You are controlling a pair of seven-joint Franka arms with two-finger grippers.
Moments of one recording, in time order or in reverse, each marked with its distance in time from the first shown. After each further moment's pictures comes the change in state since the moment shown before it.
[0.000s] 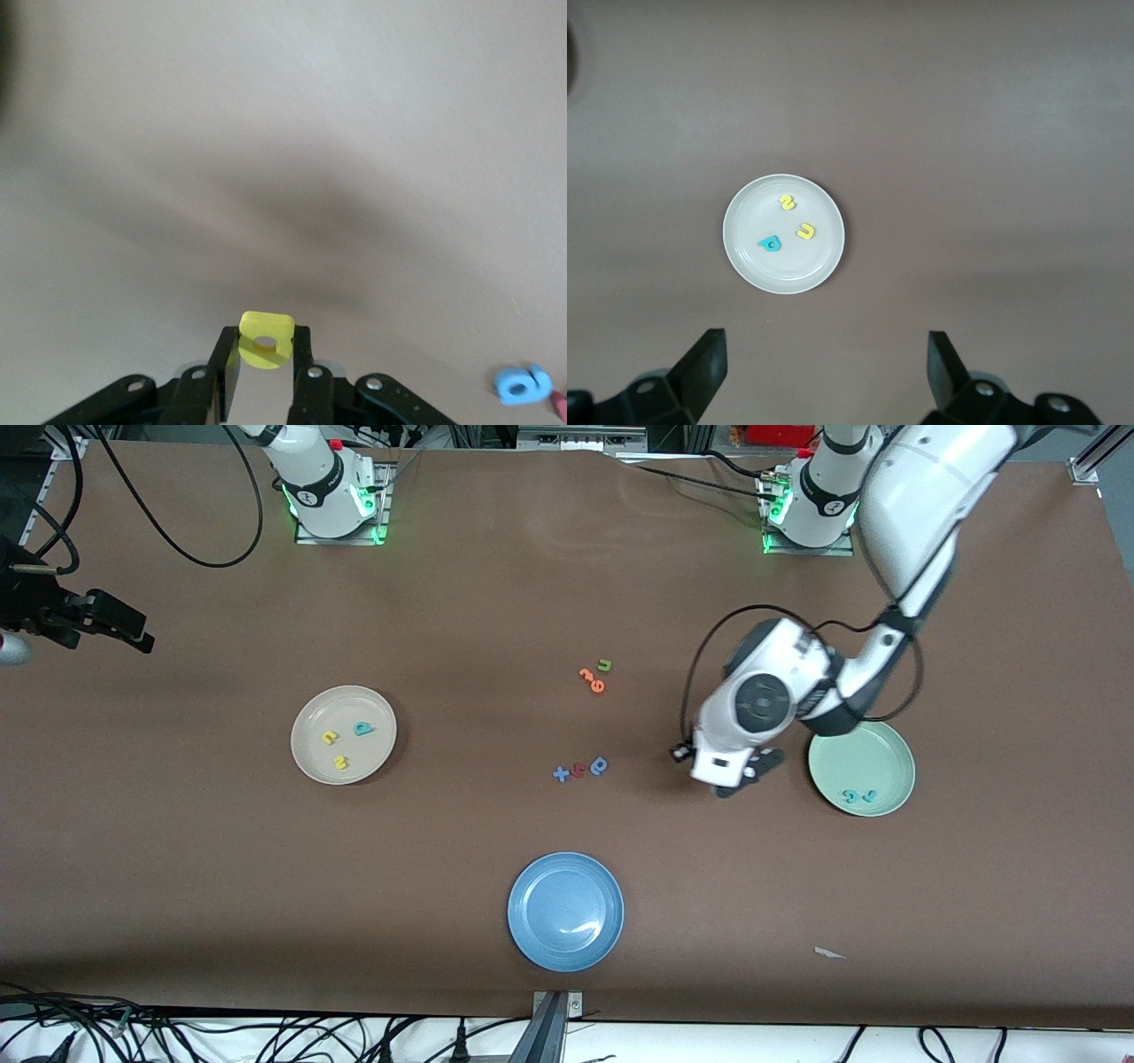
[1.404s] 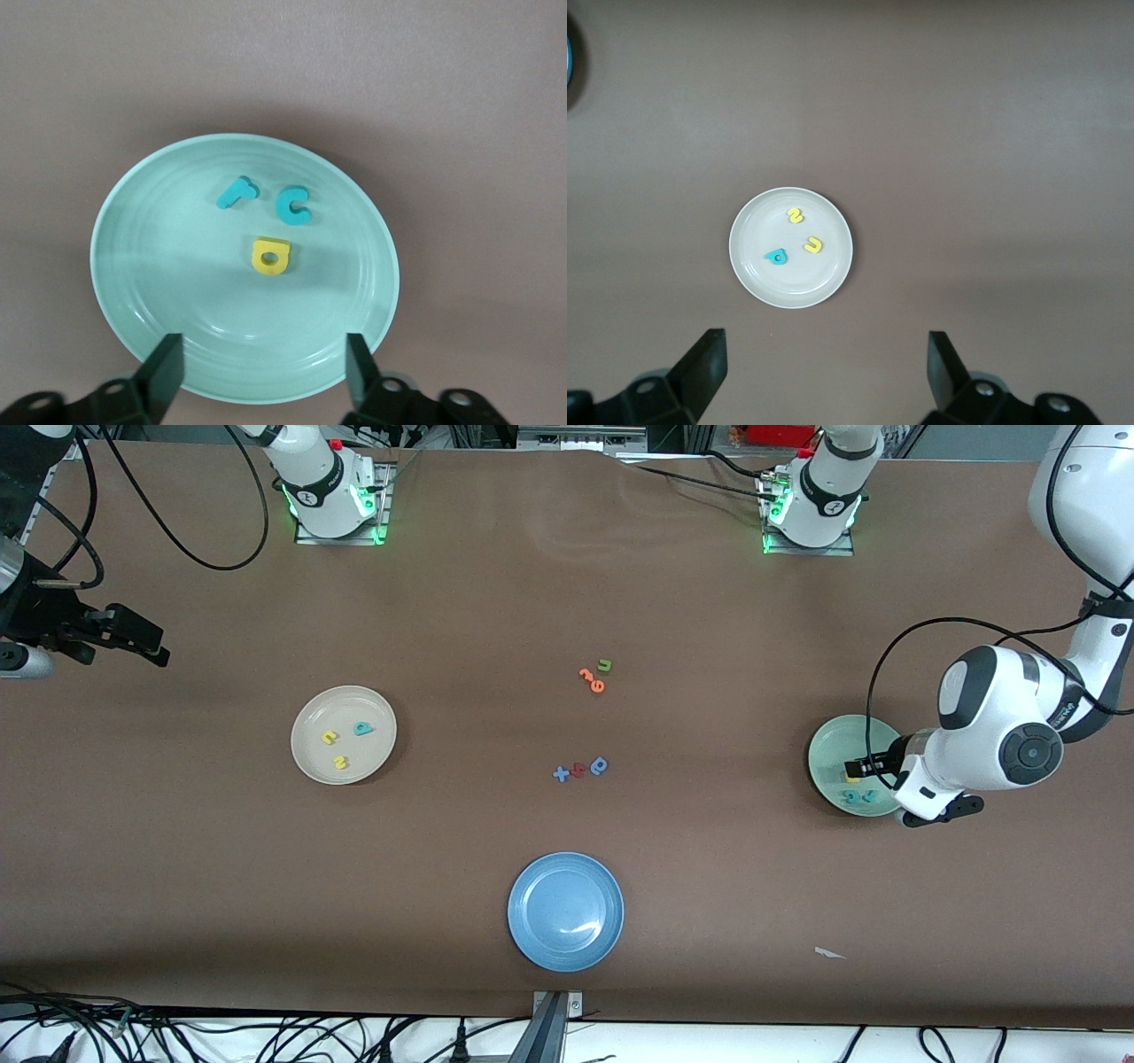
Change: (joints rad) left arm 0.424 -0.024 -0.013 -0.030 0.082 -0.085 0.659; right arm 0.016 0.020 0.009 0.000 -0.002 0.041 0.000
